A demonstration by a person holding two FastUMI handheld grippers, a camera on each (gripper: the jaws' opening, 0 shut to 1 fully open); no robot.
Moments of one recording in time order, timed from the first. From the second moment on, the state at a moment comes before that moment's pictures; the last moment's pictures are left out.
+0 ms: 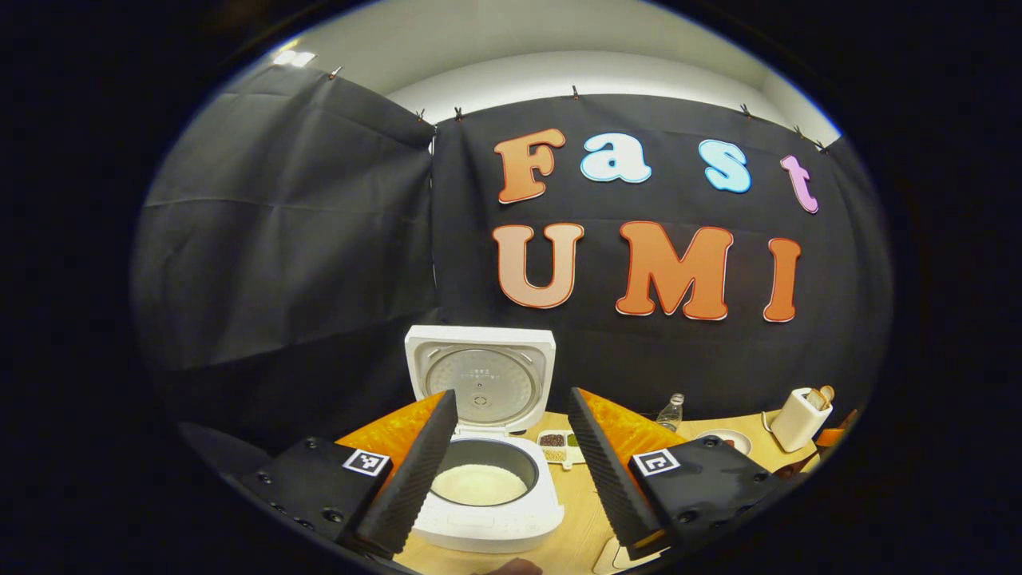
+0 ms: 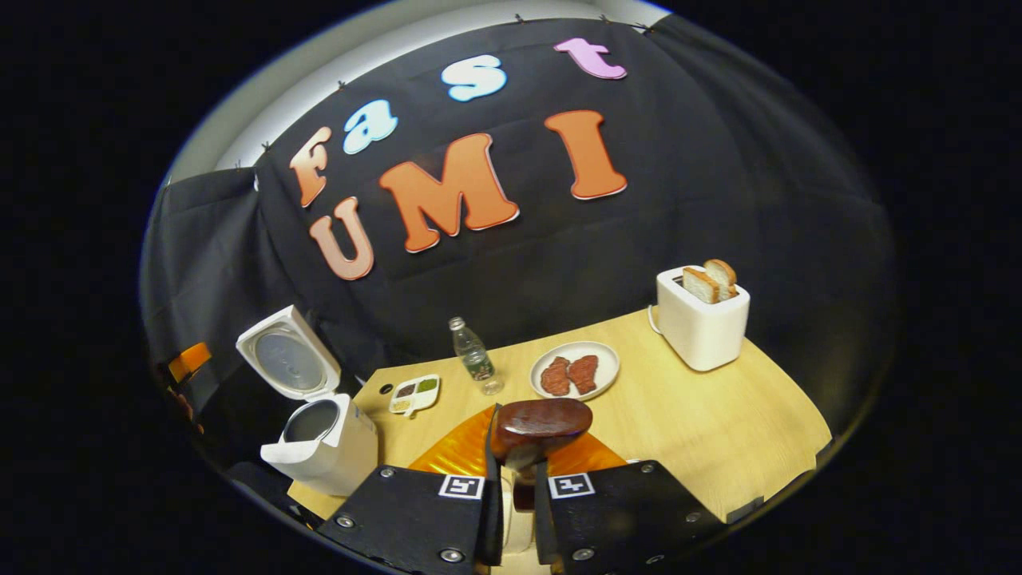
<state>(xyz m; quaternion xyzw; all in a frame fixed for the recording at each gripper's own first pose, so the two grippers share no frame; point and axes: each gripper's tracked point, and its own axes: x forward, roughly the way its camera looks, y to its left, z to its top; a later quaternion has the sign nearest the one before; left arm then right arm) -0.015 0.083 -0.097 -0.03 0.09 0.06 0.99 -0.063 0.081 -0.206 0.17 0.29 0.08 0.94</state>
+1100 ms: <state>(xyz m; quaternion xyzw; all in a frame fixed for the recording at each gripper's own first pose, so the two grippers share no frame) -0.038 0.152 -0.160 0.01 0.15 0.06 0.99 -0.114 0.218 -0.343 -0.16 0.33 0.15 0.92</state>
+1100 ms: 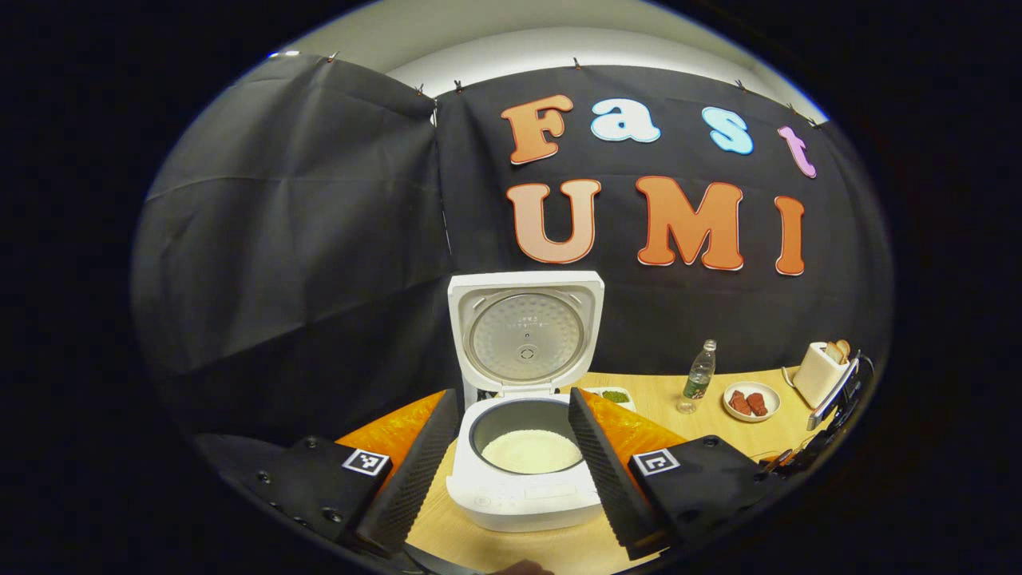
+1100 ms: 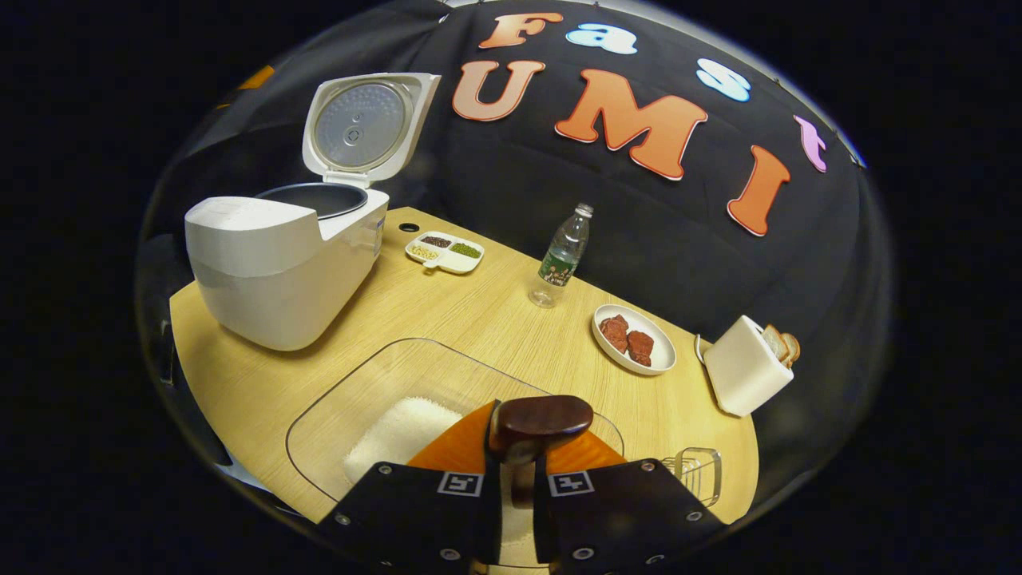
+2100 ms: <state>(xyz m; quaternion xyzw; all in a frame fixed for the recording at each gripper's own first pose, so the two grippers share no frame) -0.034 0.166 -0.185 0.00 0.19 0.05 0.98 -0.106 0.268 -0.352 0.28 0.45 0.11 0.84</state>
